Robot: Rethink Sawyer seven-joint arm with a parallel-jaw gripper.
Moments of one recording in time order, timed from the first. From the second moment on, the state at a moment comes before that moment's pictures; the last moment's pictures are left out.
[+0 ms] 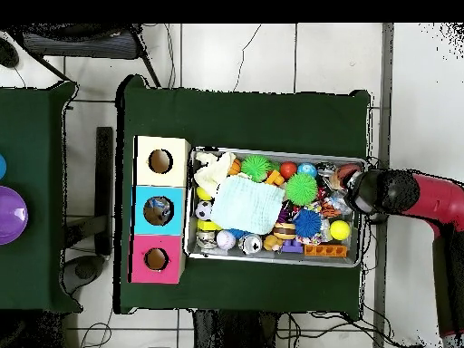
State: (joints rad) arm -0.94 -0.46 0.50 1.29 -0.72 0.86 2.14
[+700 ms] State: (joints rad) arm -0.92 -0.57 0.45 1.33 -0.65 0.79 2.14
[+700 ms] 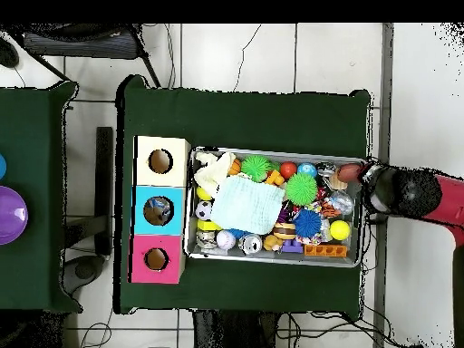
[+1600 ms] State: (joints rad) arm -0.80 -0.59 0.26 1.40 -0.37 0.55 2.20
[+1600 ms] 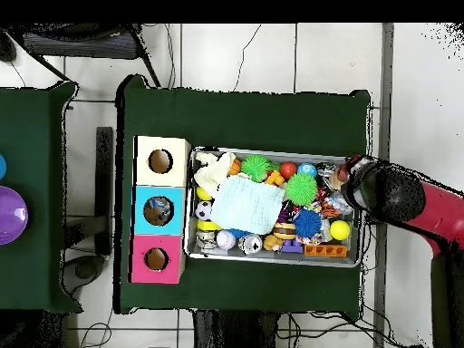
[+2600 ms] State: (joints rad) arm -0.72 -0.55 0.07 1.48 -0.07 0.48 2.27
